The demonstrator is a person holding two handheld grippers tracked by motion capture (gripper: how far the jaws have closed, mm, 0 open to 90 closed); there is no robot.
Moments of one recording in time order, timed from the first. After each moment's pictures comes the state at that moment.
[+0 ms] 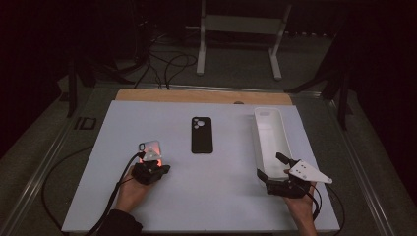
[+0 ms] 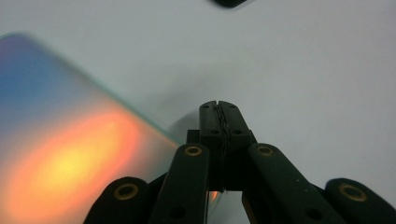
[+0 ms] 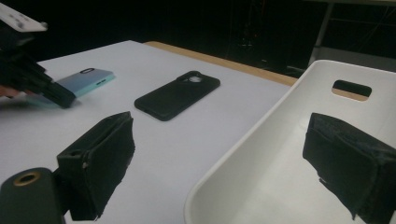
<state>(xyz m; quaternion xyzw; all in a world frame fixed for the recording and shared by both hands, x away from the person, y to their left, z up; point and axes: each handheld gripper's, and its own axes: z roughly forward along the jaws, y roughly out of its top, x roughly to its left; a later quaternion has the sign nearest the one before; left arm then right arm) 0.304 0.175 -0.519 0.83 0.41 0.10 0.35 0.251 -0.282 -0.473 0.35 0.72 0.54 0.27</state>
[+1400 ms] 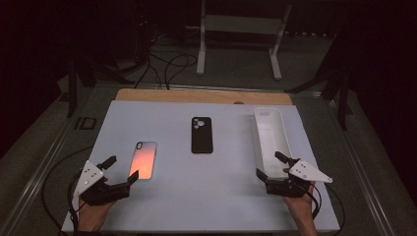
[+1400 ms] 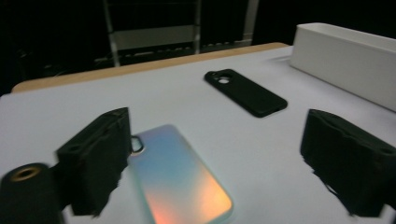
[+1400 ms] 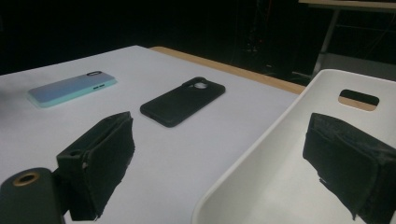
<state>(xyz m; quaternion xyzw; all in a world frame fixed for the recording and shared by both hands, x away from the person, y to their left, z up) 0.221 0.256 -0.467 0.70 0.42 0.28 0.51 0.252 -0.280 -0.469 0.33 0.72 0.55 0.26</state>
